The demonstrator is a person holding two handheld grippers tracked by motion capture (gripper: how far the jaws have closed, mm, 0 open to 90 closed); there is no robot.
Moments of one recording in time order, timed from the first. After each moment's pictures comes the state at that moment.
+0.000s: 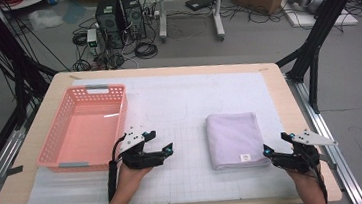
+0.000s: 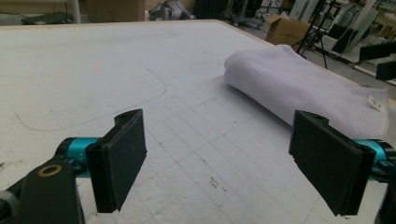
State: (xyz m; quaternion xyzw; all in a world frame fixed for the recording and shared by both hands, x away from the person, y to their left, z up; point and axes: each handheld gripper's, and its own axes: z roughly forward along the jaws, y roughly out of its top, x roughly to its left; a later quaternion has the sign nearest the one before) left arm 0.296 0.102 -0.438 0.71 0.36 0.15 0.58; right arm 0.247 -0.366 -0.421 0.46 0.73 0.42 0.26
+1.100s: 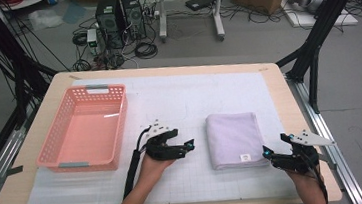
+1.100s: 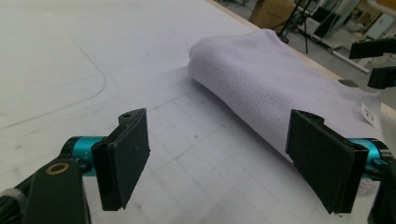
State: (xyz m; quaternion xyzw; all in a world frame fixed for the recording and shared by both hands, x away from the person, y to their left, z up) left arm 0.325 0.031 -0.438 0.75 0.36 0.07 0.55; right arm 0.246 -0.366 -0.423 0.46 0.74 0.42 0.26
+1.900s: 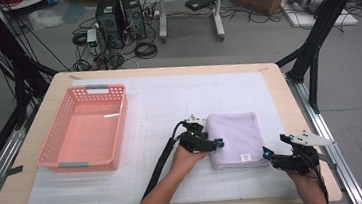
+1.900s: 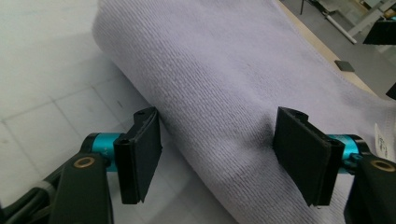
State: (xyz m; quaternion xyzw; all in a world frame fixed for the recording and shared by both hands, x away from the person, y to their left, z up) left arm 0.346 -0.053 -0.451 0.78 0.40 -0.03 0.48; right arm 0.246 -0.366 -0.423 0.46 0.74 0.42 0.25
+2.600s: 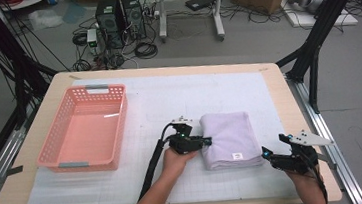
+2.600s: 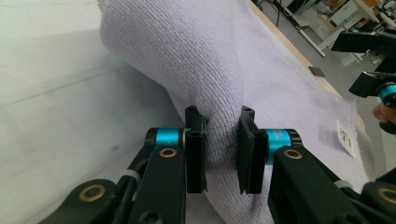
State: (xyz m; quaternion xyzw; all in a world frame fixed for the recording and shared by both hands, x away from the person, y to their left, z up) left arm 0.346 -0.006 -0.450 0.75 0.40 -0.06 0.52; right arm 0.247 -0.365 -0.424 0.45 0.74 0.42 0.25
